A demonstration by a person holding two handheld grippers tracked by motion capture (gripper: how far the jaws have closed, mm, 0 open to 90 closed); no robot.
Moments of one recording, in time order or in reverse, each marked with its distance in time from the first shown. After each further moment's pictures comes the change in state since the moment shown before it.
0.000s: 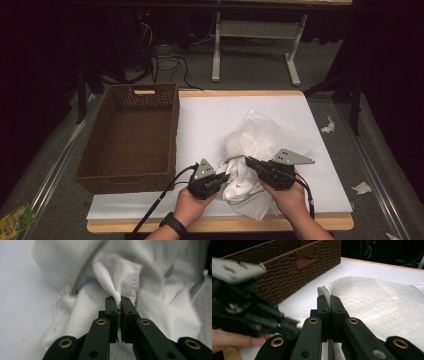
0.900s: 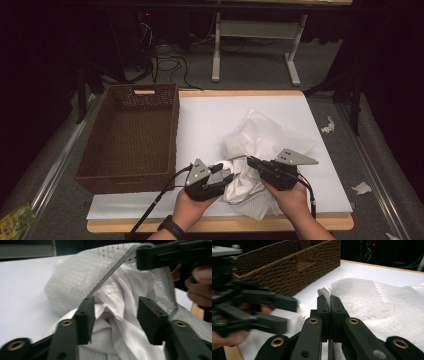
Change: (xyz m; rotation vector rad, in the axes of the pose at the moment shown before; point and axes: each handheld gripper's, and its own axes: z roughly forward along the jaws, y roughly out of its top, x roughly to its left) left arm -0.010 -0.004 -0.026 -0.146 0.014 -0.020; right arm -0.001 0.002 -0.006 -0.015 0.002 0.006
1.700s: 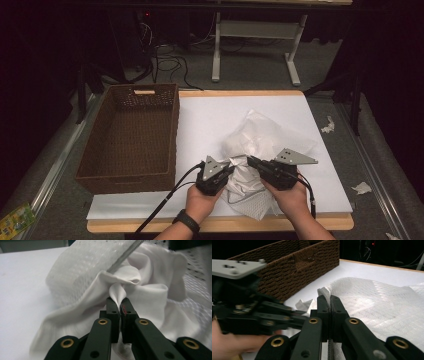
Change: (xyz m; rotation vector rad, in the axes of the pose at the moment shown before) left arm -0.001 -0.003 0.062 0.061 0.096 0.025; right arm -0.001 0.000 0.001 0.002 -0.005 0.004
